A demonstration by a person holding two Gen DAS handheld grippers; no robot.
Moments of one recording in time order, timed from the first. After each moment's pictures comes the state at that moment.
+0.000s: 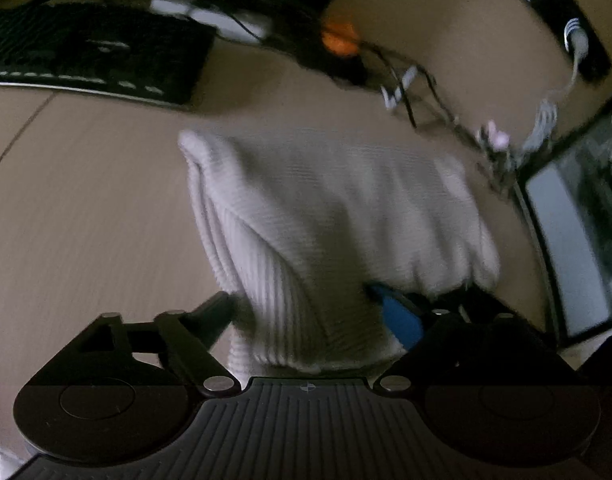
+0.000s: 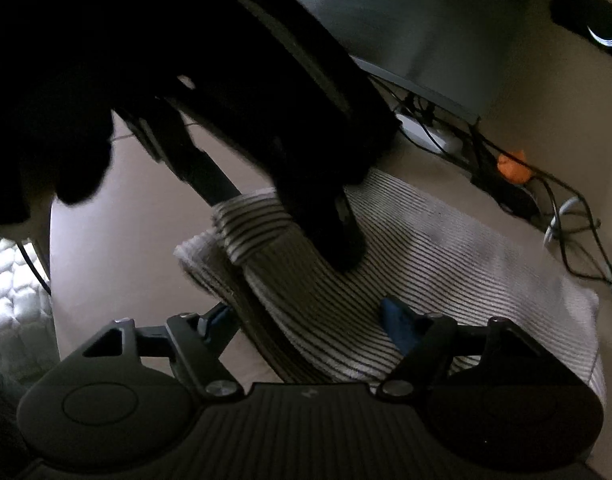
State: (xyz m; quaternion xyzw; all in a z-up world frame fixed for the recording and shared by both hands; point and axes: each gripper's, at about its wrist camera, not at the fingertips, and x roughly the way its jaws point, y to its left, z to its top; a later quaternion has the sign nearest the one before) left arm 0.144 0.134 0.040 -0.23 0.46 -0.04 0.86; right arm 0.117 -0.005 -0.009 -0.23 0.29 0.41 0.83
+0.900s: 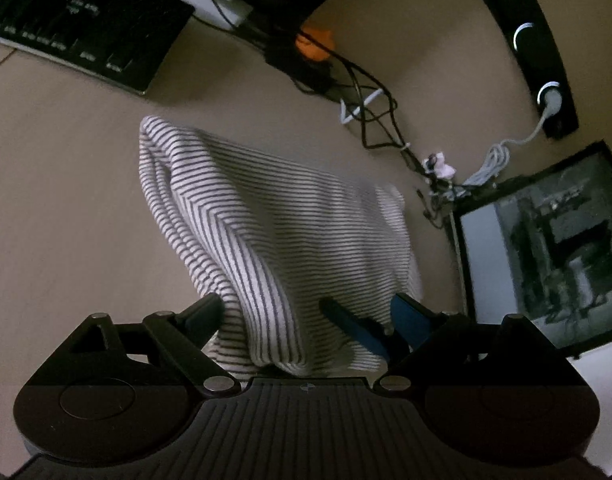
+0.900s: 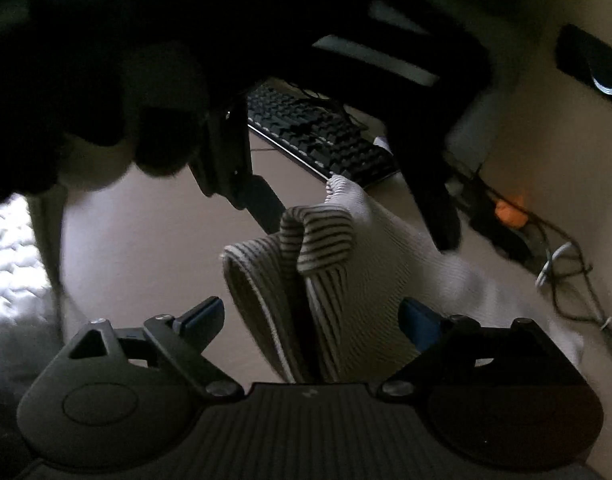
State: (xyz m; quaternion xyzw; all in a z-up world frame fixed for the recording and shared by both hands) left arm 0.173 0.133 0.047 -0.33 0.48 -0.12 0.81; right arm 0.102 -0.001 -0.003 -0.27 0.22 0.42 0.84
